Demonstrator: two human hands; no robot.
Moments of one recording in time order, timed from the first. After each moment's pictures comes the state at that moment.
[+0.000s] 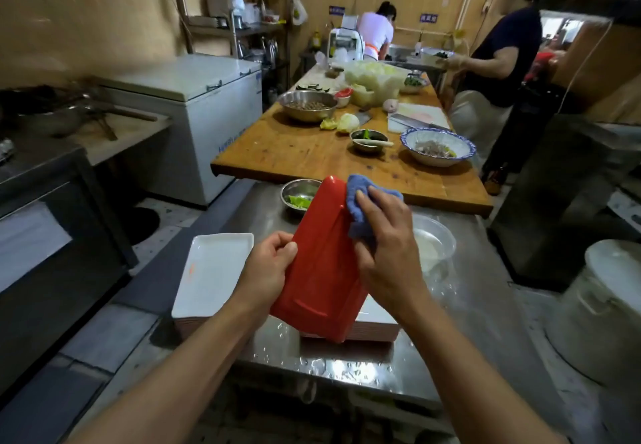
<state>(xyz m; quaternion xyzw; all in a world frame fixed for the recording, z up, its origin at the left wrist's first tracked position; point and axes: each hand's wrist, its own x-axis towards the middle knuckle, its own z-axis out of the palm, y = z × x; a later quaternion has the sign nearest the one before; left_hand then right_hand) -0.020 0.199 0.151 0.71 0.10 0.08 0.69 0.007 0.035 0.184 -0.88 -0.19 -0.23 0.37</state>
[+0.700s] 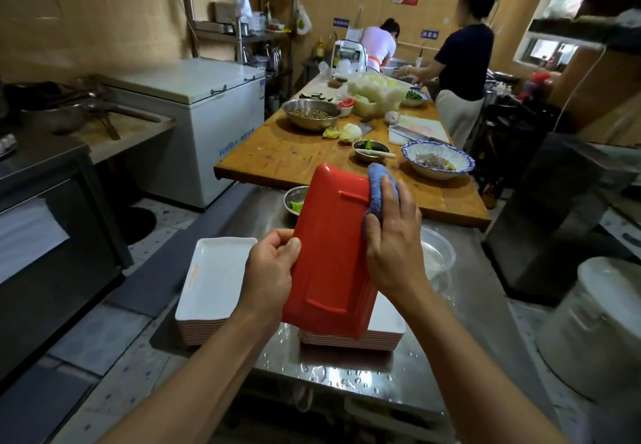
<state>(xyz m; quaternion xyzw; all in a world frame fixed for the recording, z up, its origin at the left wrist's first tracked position) -0.038 0.197 0.175 0.62 0.10 0.15 0.76 0.024 0.050 0.191 -0.89 -0.15 -0.23 0.37</state>
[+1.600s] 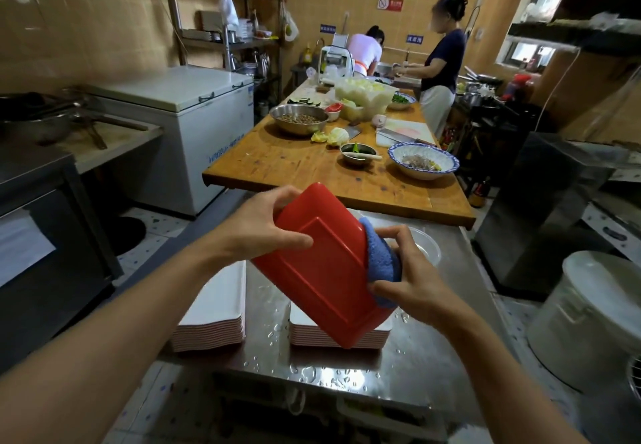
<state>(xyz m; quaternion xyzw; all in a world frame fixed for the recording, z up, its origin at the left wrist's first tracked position) 0.003 0.233 0.227 0.85 -0.13 0.00 0.52 -0.001 -0.020 0.188 -0.84 -0.21 0.05 0.50</state>
